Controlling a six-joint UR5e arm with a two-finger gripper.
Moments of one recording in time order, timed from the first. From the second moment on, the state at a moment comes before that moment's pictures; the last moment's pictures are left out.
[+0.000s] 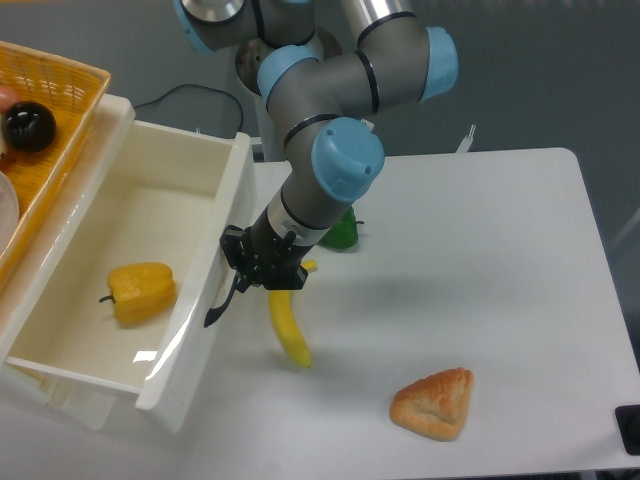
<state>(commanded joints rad) 2.40 -1.86 -1.57 -1.37 1.07 0.75</state>
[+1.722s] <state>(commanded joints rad) 2.25 -1.84 -1.57 -1.38 1.05 0.65</state>
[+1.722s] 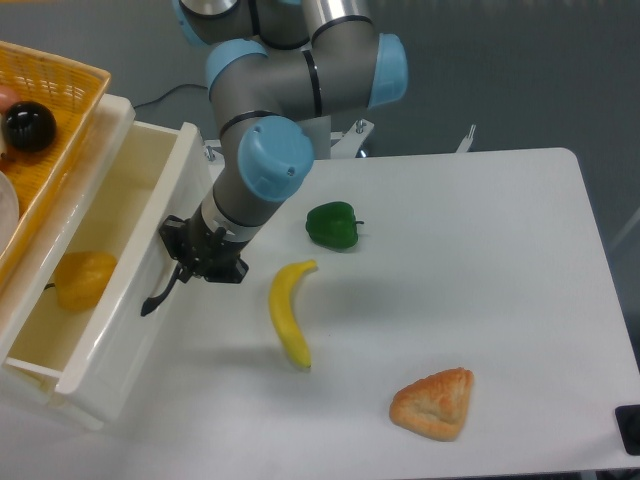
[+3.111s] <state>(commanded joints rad) 2.19 -1.83 -1.57 -1.37 1.03 0.63</state>
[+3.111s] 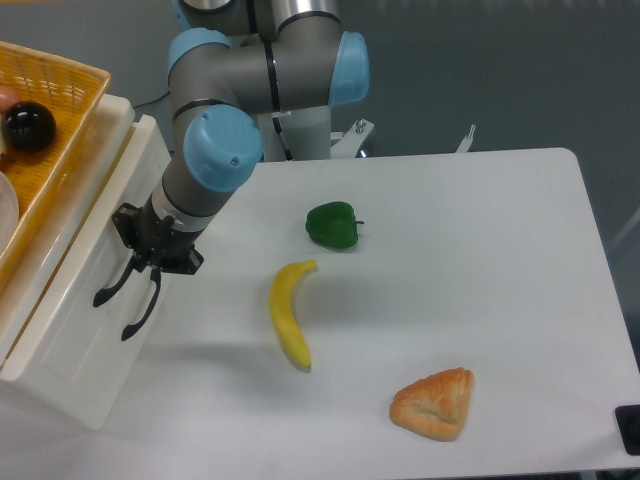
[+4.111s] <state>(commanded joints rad) 2.24 -1.84 -1.55 -1.27 1.08 0.65</state>
